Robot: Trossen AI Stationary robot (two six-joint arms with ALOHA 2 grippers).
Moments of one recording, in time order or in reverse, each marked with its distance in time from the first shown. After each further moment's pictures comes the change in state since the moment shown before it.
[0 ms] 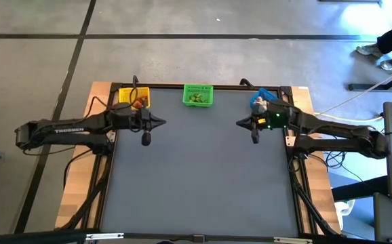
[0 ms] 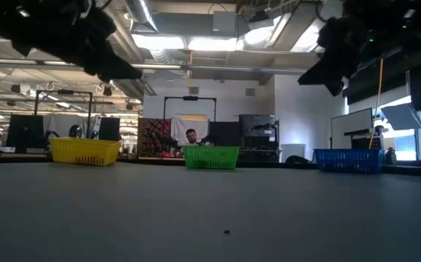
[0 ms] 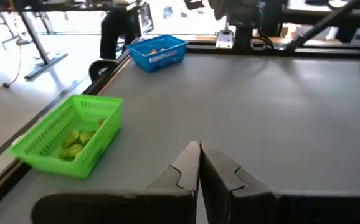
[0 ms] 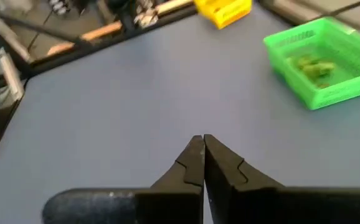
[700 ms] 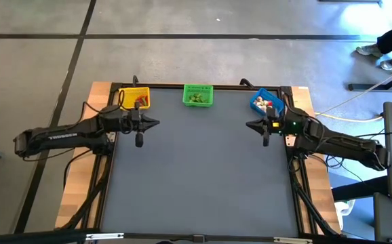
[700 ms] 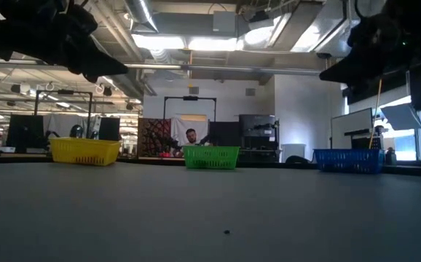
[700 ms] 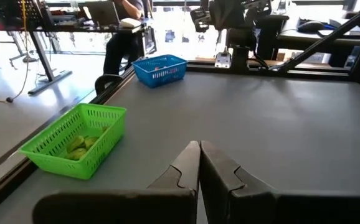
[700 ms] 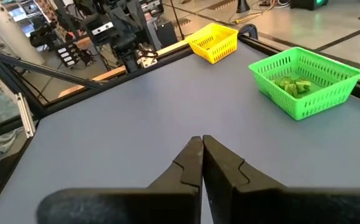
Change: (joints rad) left arm 0.026 -0.231 -0.118 -0.008 0.022 -0.041; right arm 0.000 -0.363 -0.199 0.038 0.055 0.107
